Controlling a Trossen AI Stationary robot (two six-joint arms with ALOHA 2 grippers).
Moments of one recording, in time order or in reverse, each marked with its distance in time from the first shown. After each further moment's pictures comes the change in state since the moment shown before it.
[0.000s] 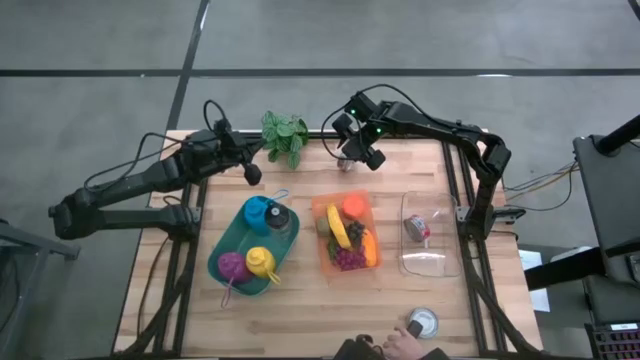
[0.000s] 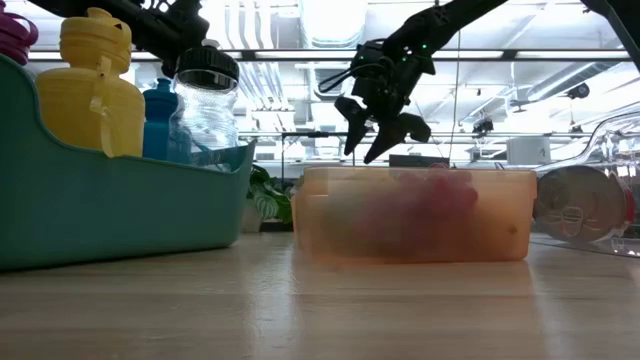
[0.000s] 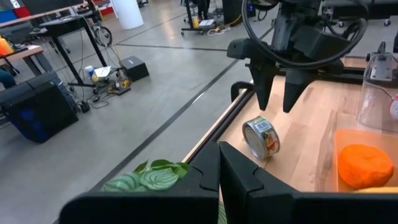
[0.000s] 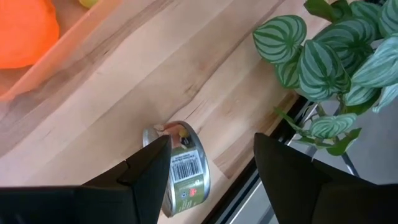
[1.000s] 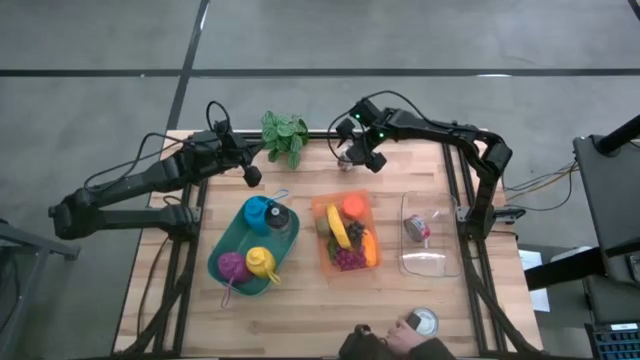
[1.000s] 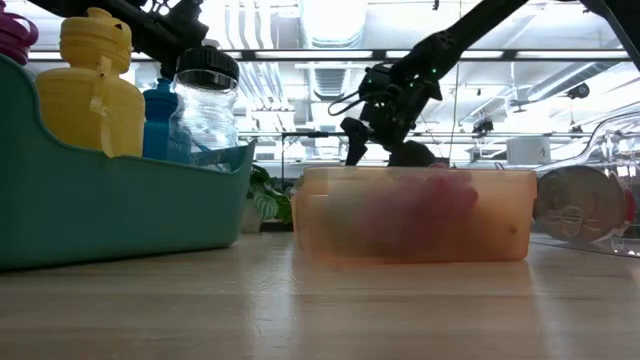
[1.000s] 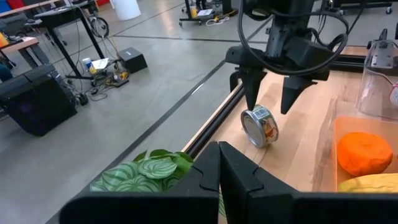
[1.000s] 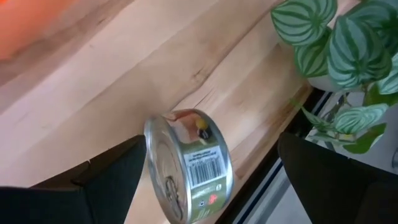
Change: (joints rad) left arm 0.000 0.000 0.000 -0.044 0.000 0.000; right arm -0.051 0.001 -0.171 0.197 -0.036 -0.065
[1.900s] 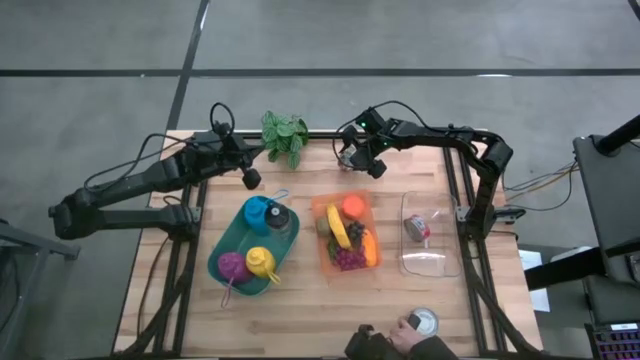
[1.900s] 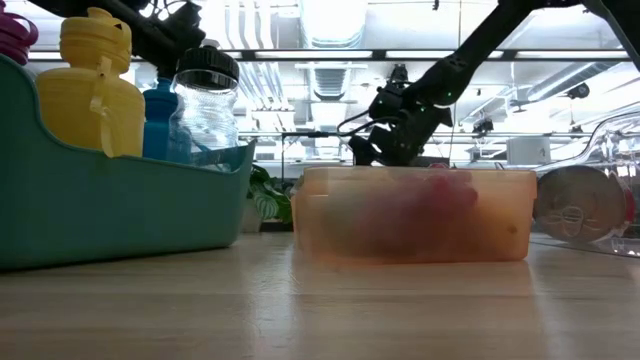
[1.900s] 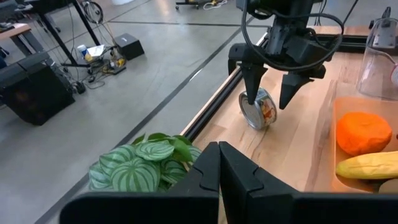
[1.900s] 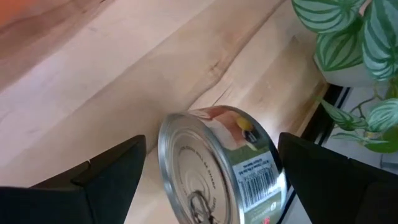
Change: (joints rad) left arm 0.000 -0.001 0.000 -0.066 0.000 0.000; right arm -0.029 0.002 -0.201 0.262 -0.052 0.002
